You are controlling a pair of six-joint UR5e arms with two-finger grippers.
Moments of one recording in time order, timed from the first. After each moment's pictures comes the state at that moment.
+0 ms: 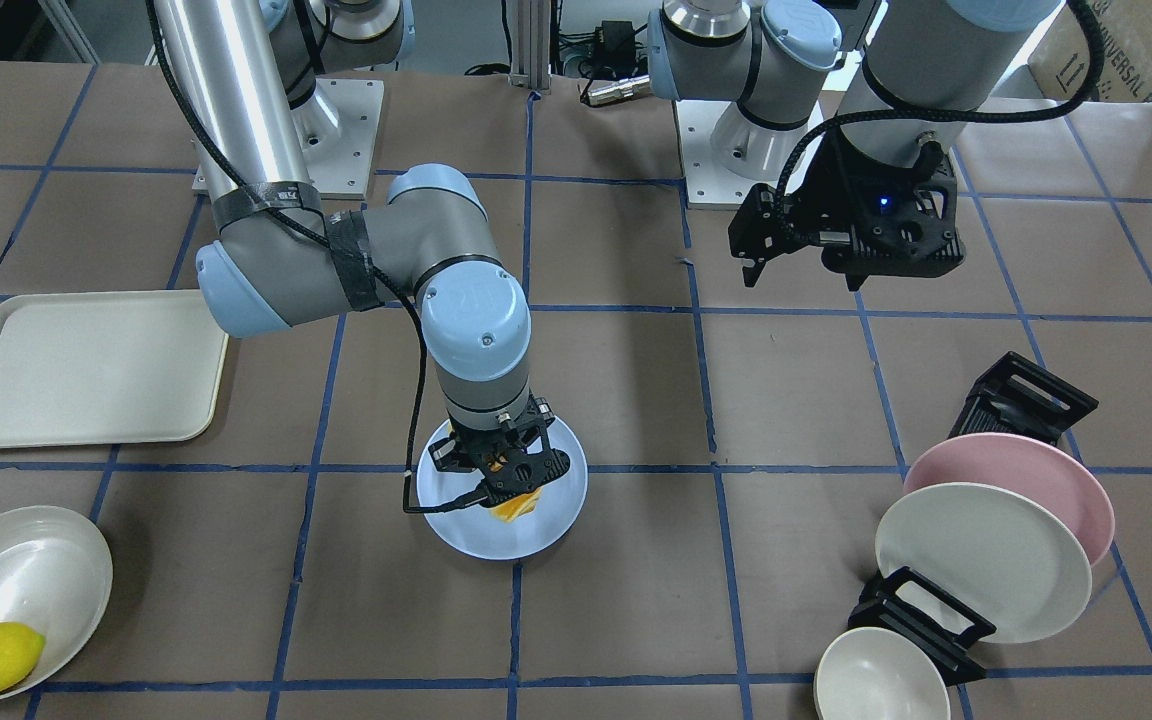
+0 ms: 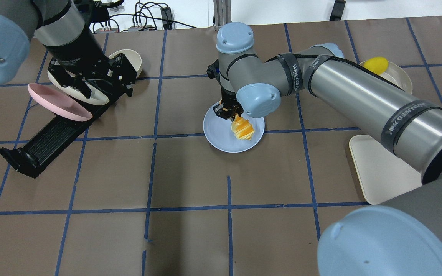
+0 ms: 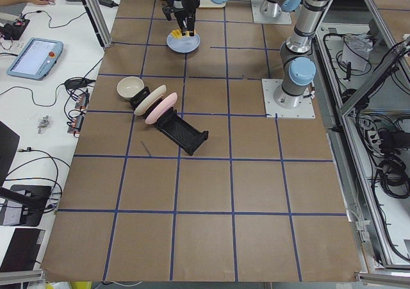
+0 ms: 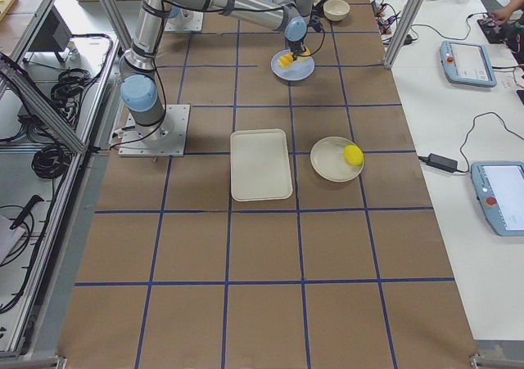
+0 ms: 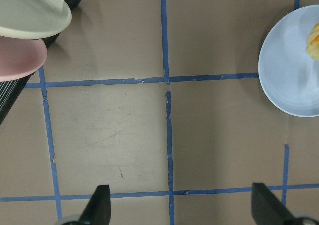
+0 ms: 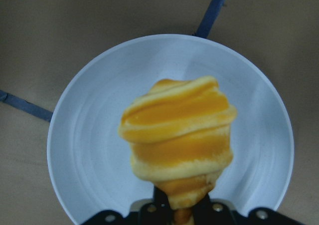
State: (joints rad) left arm -1.56 -1.61 -1.54 -1.58 1.56 0.02; right arm 1.91 -1.04 1.53 -2.04 -1.55 -0.11
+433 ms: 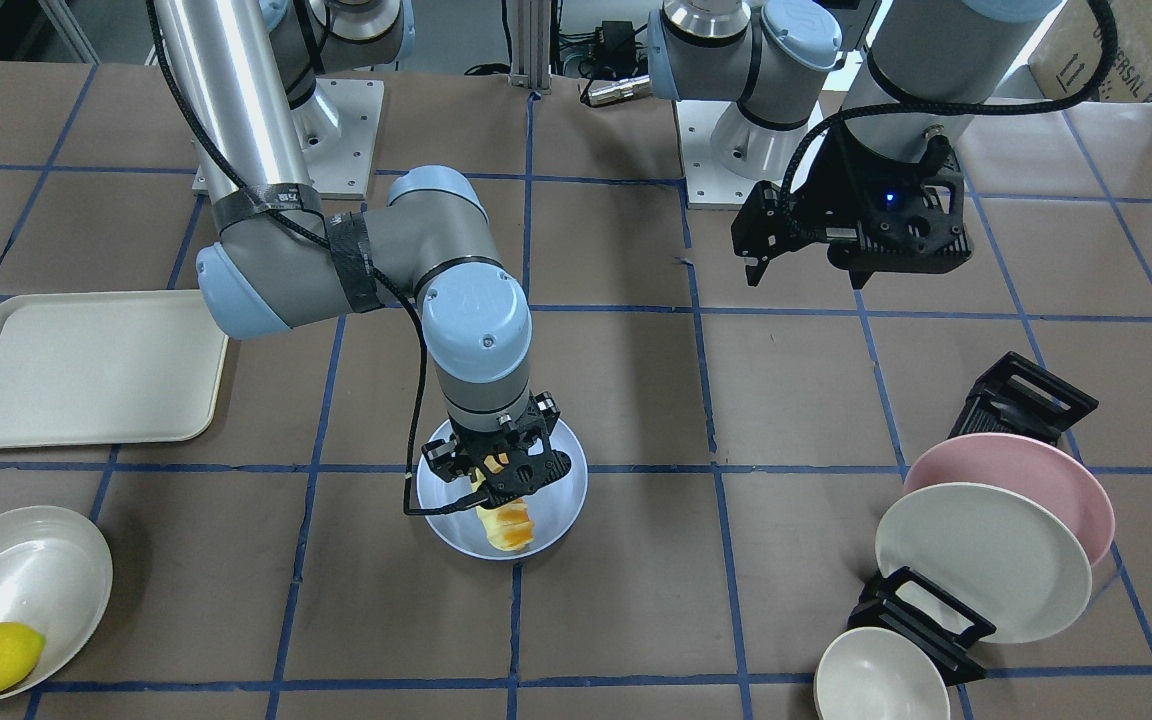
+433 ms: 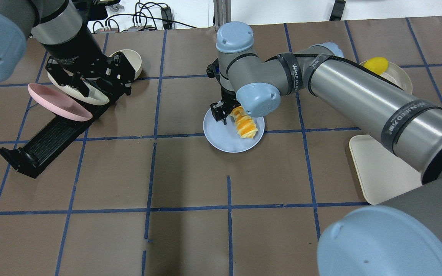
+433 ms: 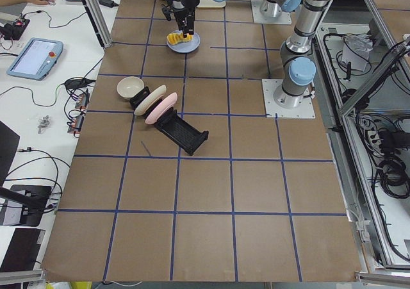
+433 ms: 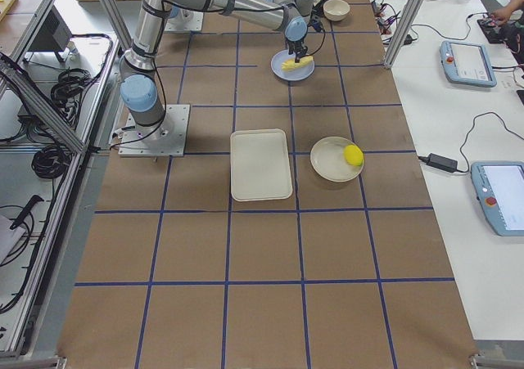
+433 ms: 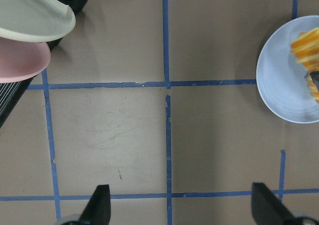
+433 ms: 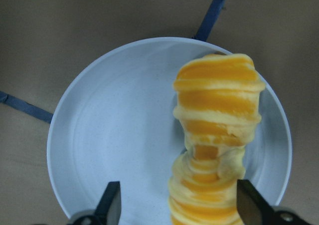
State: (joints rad) left arm -1.56 -1.61 -1.54 -1.59 1.56 0.02; right arm 1.91 -1.04 1.53 -2.04 -1.56 -0.11
